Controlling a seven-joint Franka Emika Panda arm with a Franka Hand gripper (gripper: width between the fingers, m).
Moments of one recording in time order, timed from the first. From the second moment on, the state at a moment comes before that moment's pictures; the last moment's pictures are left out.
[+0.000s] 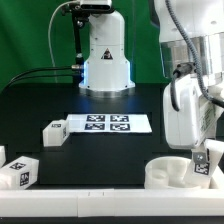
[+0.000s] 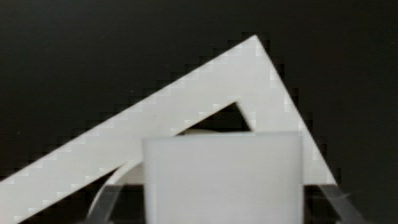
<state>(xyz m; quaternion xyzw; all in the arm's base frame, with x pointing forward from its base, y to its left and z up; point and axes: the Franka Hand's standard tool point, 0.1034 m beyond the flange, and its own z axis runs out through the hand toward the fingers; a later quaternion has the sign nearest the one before) 0.643 0.118 0.071 -0.51 0.85 0.04 0.10</state>
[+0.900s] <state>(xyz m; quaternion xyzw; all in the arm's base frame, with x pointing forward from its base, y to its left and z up) 0.646 0.128 0.099 -0.79 0.60 0.02 0.11</state>
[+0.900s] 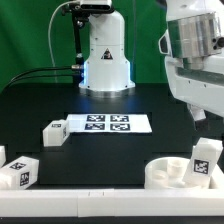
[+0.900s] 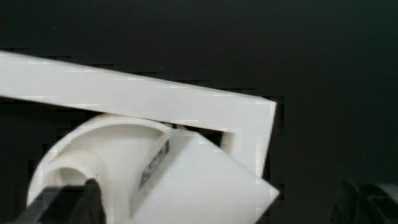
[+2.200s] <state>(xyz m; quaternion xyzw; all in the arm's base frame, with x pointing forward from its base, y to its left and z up) 0.641 0.129 0.090 -0.99 -0.15 -0.05 0.02</state>
